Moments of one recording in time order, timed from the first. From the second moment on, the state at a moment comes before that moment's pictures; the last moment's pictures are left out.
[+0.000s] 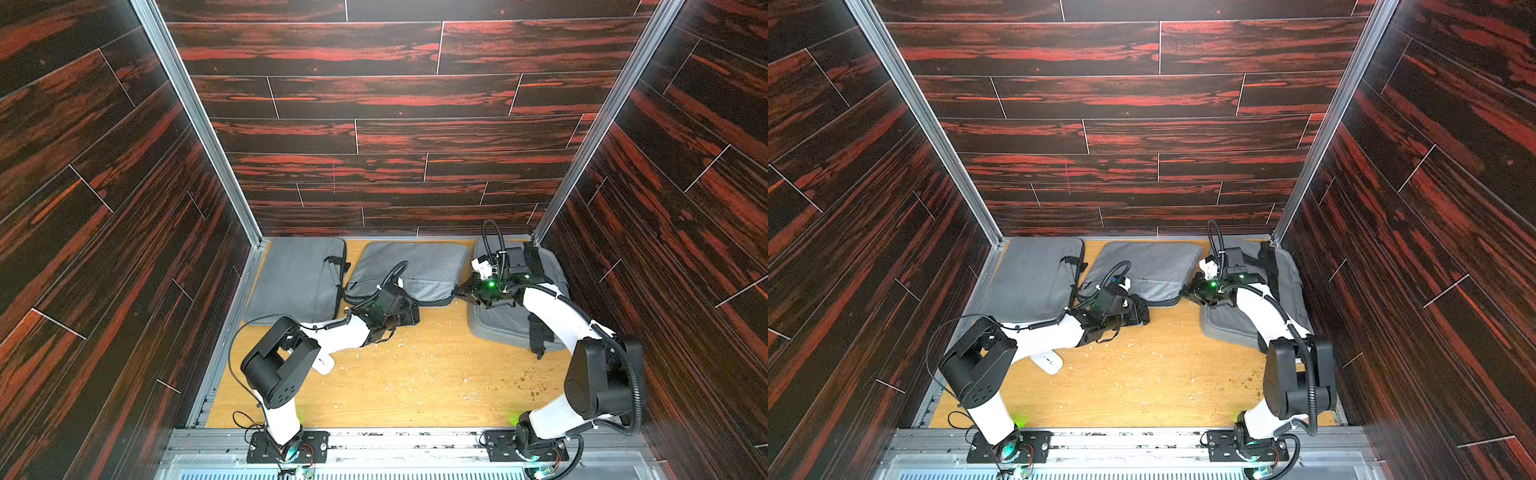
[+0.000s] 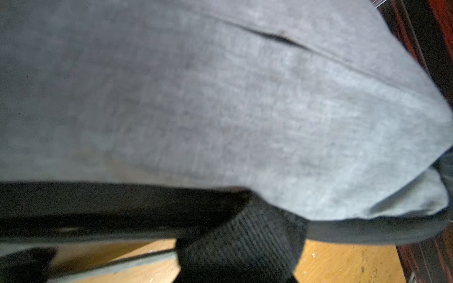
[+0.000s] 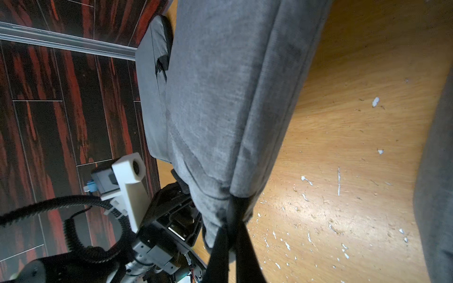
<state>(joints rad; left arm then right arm) -0.74 1.79 1.03 0.11 0.03 -0.76 0.17 1.57 1.16 -0.55 -0.69 0.59</state>
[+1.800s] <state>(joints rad) -0.67 1.77 0.84 0.45 0.25 -0.74 0.09 1.64 1.24 -0.69 -0.82 0.57</state>
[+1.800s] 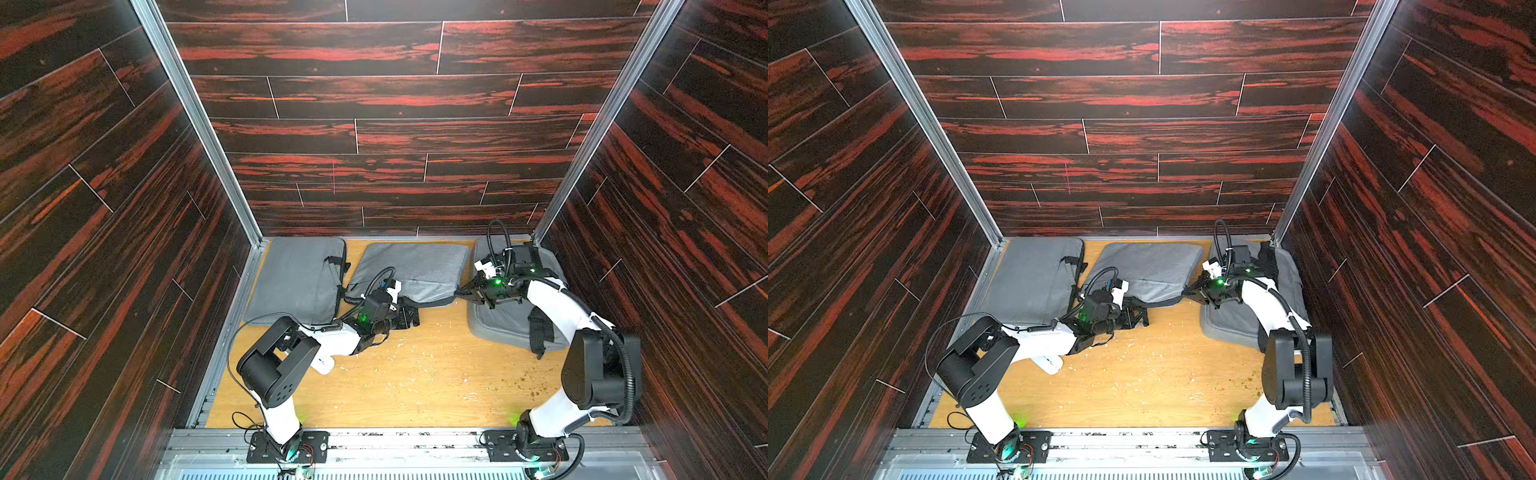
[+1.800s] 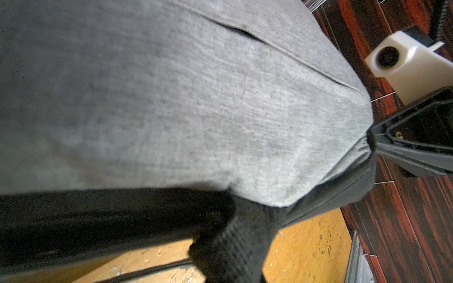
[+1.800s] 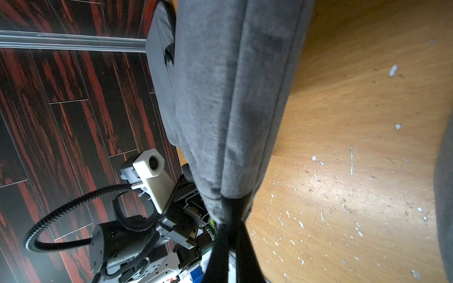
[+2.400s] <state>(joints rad) -0.60 1.76 0.71 0.40 0.25 -0.78 0.01 1.78 1.41 -0.69 -0.74 0.57</state>
